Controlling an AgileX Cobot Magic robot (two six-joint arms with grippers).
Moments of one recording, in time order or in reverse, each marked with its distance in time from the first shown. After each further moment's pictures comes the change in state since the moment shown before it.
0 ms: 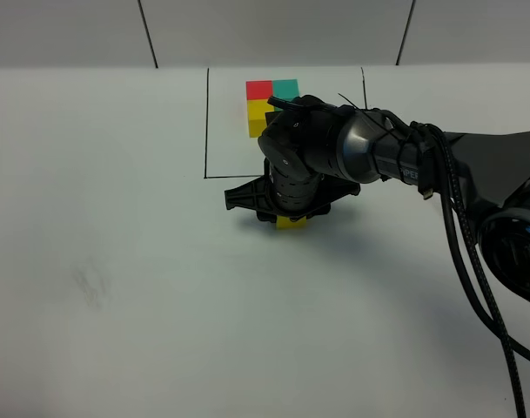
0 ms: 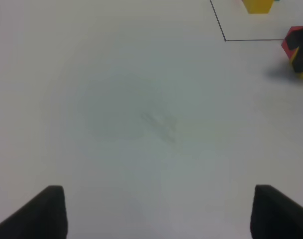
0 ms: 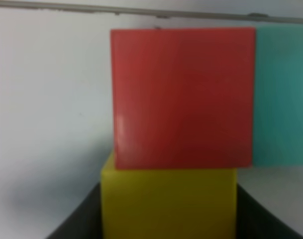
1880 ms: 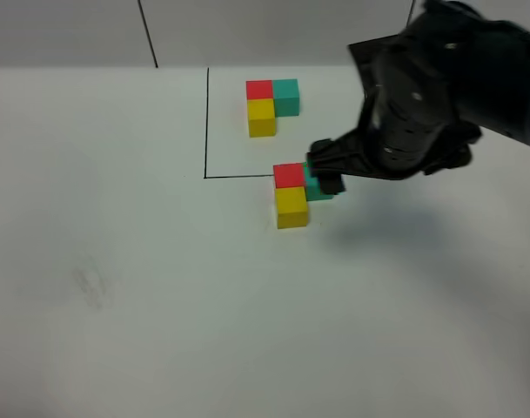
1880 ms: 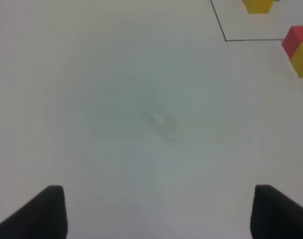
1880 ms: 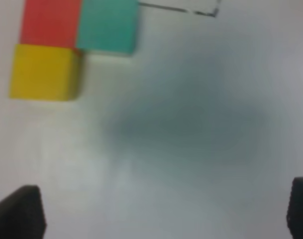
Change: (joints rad) left arm 0.000 0.000 0.000 0.000 -0.001 0.000; right arm -0.110 -0.549 0.295 -0.008 0.182 -0.203
